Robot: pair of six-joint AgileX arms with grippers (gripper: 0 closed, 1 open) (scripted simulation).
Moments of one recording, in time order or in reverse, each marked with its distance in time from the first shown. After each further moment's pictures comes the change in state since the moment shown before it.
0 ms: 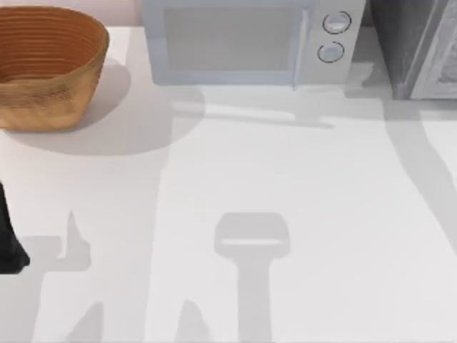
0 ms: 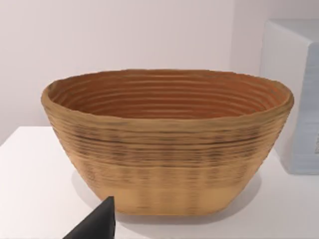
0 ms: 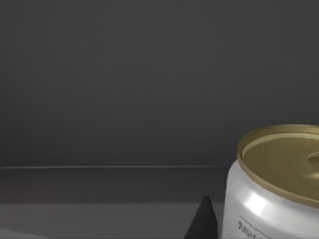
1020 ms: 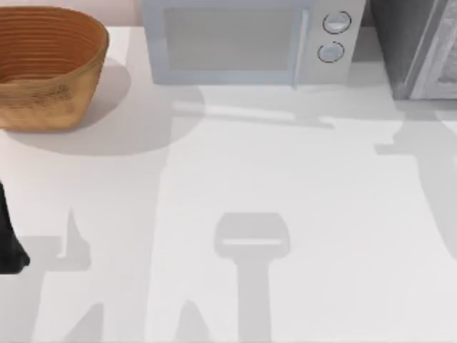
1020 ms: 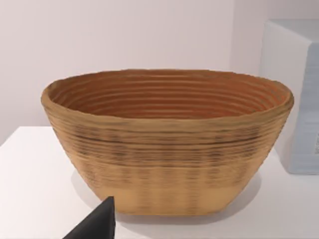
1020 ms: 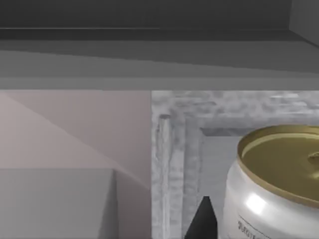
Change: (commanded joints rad) left arm 0.000 0.000 0.000 0.000 0.000 0.000; right arm -0.084 -0.472 -0.684 0.187 -0.086 -0.006
